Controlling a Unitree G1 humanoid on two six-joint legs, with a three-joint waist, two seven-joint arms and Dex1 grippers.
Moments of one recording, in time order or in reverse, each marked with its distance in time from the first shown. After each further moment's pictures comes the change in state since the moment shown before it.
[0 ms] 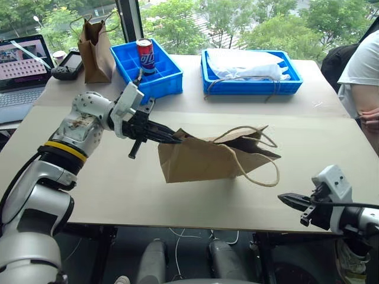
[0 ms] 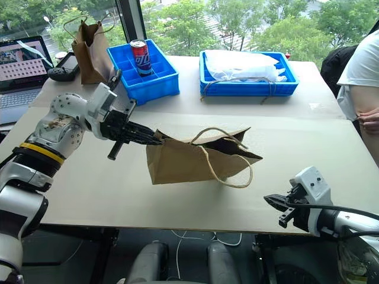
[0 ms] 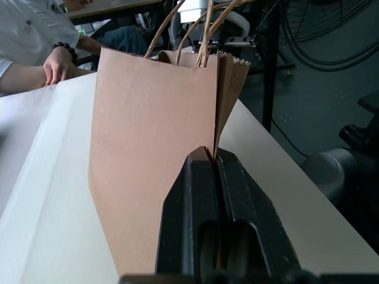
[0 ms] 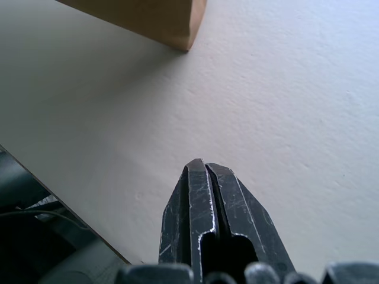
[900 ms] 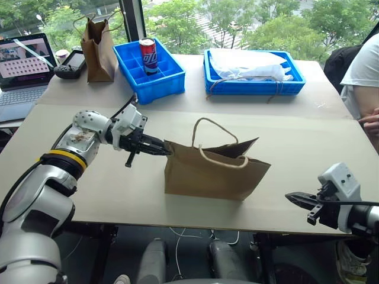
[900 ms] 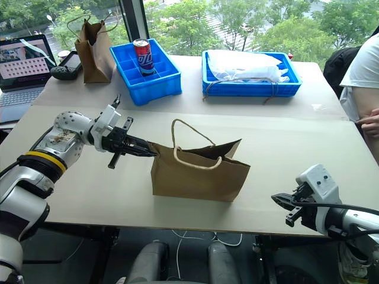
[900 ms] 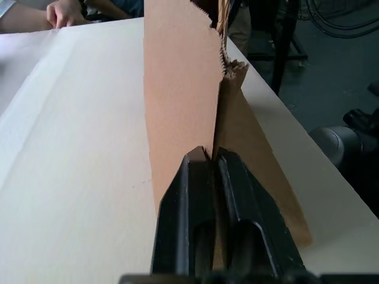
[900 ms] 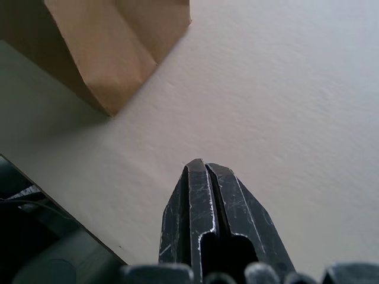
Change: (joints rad) left arm 0.013 -0.001 -0.130 0.287 0.052 -0.112 -0.006; right arm -0.031 -0.065 -0.015 0.028 -0.016 -0.002 0.001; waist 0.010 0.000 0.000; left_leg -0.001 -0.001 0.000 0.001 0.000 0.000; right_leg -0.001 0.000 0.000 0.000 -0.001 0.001
